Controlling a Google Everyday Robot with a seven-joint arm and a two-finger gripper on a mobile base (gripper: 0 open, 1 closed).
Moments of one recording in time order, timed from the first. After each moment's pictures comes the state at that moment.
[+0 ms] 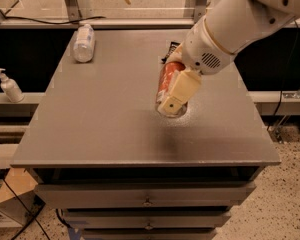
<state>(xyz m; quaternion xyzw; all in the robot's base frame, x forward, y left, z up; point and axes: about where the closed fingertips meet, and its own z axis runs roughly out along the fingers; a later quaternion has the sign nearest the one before) 0.508 -0.050 0.929 -0.62 0.73 0.13 0.27</state>
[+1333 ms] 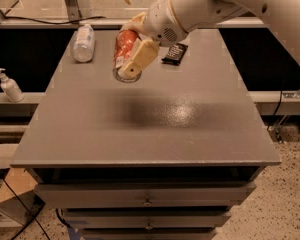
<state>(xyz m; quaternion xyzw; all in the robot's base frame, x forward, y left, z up) 0.595 0.047 0.962 -0.66 0.60 0.23 0.40</state>
